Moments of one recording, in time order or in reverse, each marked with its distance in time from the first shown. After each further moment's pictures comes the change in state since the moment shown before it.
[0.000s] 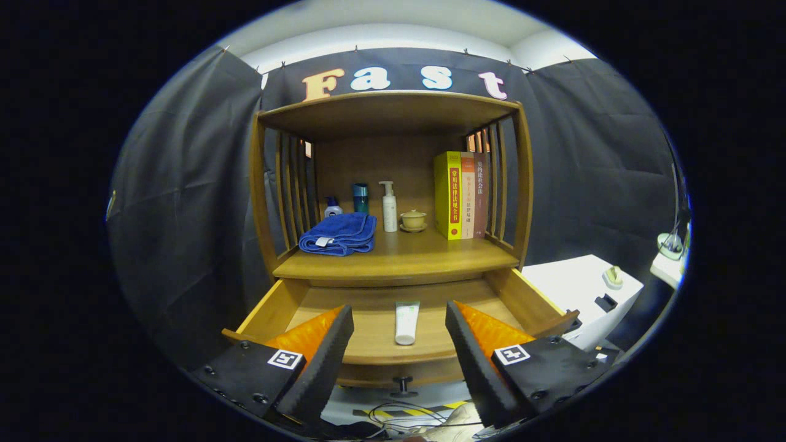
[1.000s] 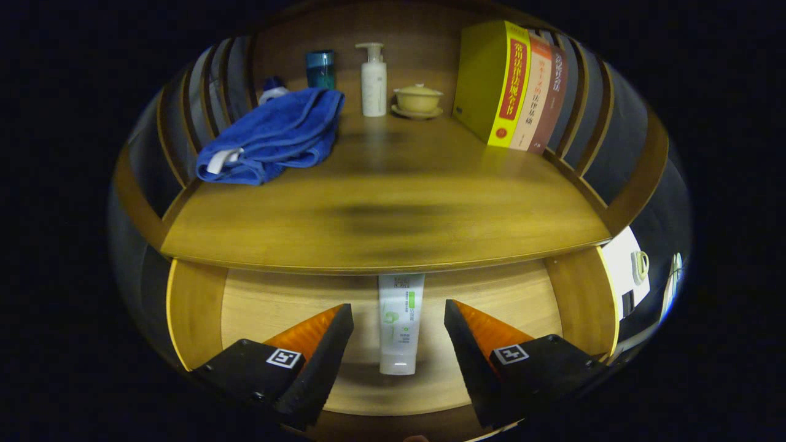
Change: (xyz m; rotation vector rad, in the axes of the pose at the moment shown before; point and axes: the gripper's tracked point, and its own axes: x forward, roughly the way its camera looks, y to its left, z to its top) arm 0.204 -0.029 -0.163 -0.017 0.674 -0.090
